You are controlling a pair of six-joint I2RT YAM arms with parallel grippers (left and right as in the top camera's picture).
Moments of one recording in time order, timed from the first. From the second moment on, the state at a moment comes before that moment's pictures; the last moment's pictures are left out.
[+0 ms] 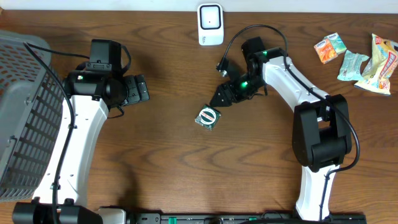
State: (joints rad) left arm -0.07 1.48 1.35 -1.05 -0.04 -0.33; right arm 0.30 2.14 1.62 -0.98 -0.72 -0.23
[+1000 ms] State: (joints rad) left arm -0.07 1.48 1.35 -1.05 -0.04 -0.33; right arm 0.63 2.06 1.62 -1.02 0.00 -0.21
